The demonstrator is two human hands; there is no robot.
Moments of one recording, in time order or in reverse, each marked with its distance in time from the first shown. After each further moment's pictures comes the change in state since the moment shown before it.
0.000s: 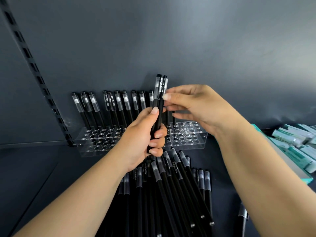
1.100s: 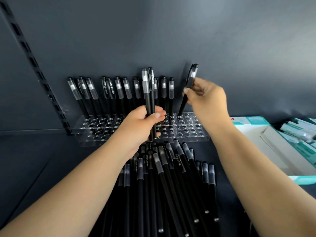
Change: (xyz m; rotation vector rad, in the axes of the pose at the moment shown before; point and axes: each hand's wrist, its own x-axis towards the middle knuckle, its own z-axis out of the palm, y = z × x) left_hand 0.018 -0.015 -0.018 0.330 0.261 -0.005; right_hand 0.030 0.056 -0.002 -0.297 0.439 -0.237
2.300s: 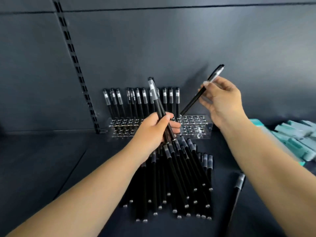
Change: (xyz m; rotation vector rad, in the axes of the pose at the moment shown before) left_hand -0.057 0.010 0.007 0.004 0.010 0.154; right_hand -0.023 -0.042 -0.034 0.809 0.105 0.303
